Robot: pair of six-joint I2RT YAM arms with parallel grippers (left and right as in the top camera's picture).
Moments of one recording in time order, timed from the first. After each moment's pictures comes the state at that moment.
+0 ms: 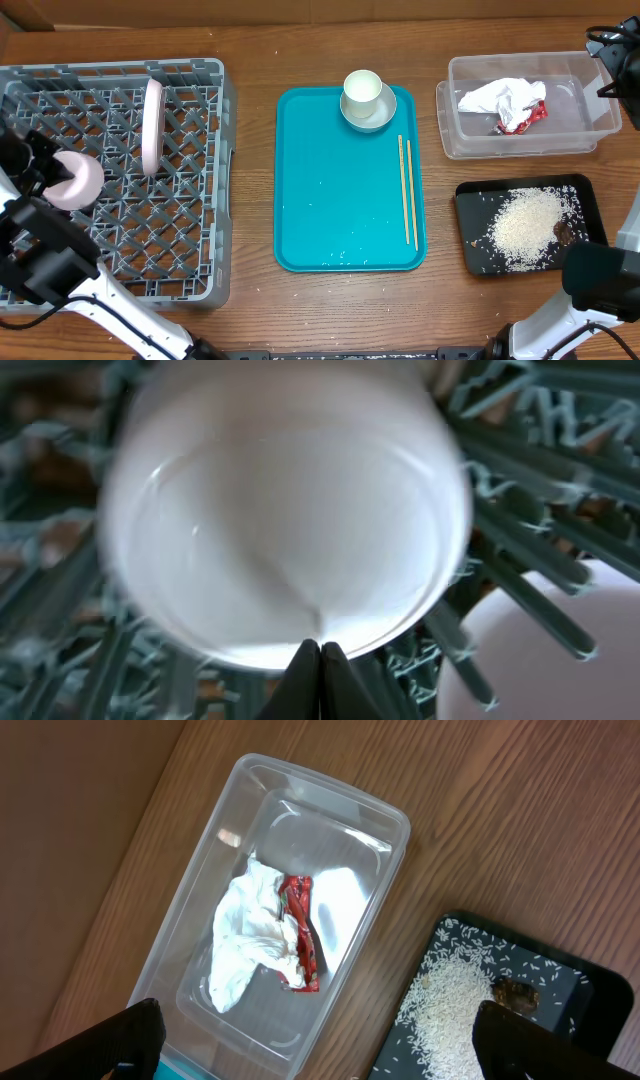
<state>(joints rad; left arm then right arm) 0.76 2.29 2.19 -1.50 0.23 -0.31 -0.27 1.89 2.27 -1.48 0.22 0.83</state>
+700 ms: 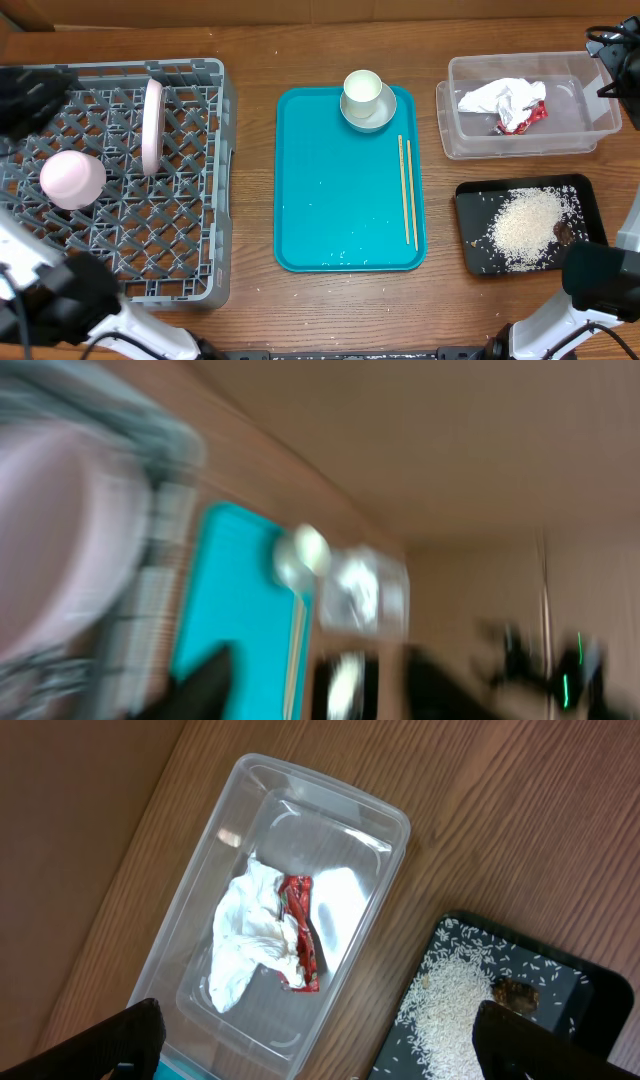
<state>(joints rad) 0.66 1.93 2.38 -1.68 1.08 -0.02 -0.27 1.89 2.27 -1.47 0.22 0.83</state>
